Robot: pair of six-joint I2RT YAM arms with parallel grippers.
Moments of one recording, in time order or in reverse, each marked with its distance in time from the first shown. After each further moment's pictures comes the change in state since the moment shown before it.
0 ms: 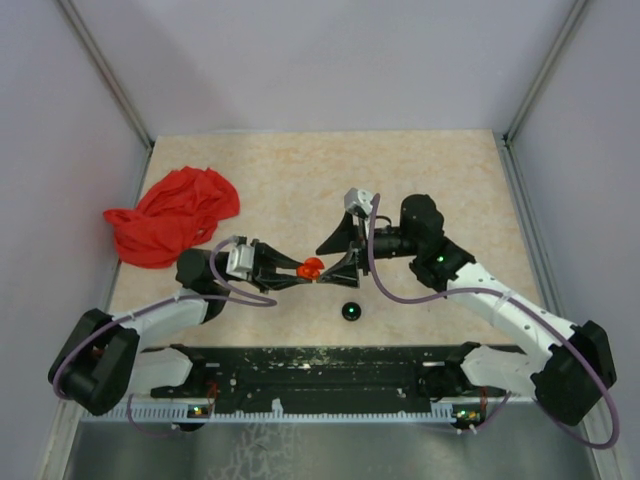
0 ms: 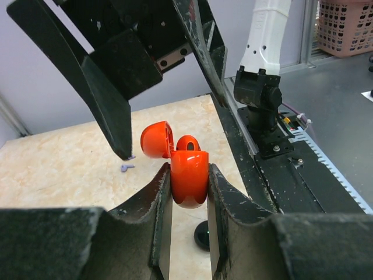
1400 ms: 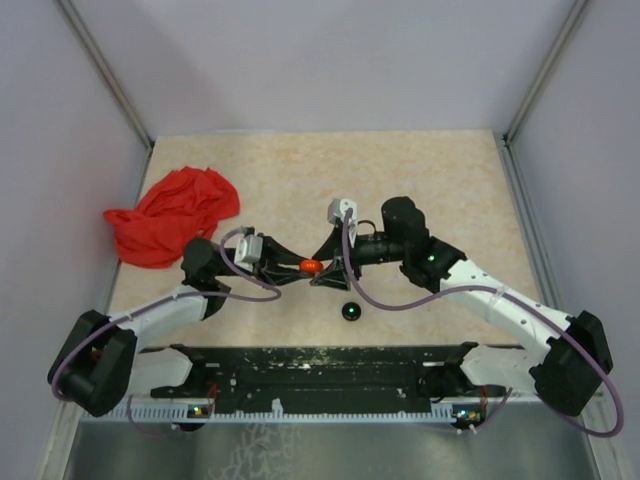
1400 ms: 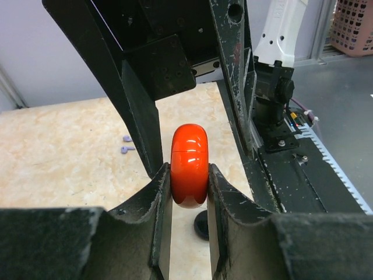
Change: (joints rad) left arm 0.006 -0.015 0.041 -0.204 -0.039 0.084; right arm 0.089 0.043 0.051 -0.193 0.130 -0.193
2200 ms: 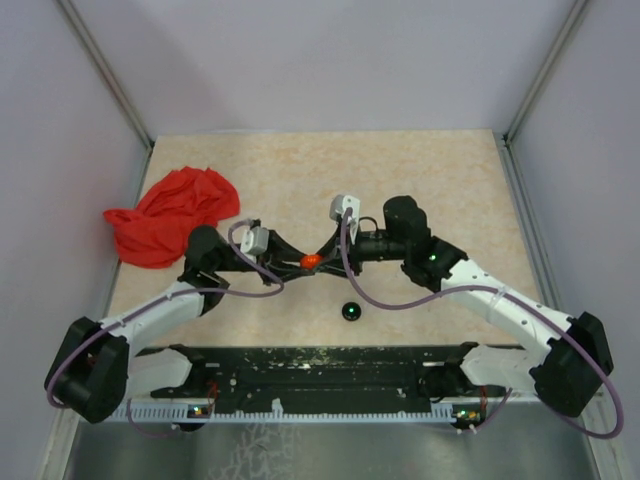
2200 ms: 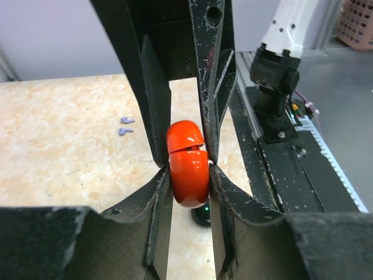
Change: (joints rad) left arm 0.005 -0.023 0.063 -0.241 0.015 0.069; right arm 0.000 0.008 -0.001 -0.002 0.078 -0.043
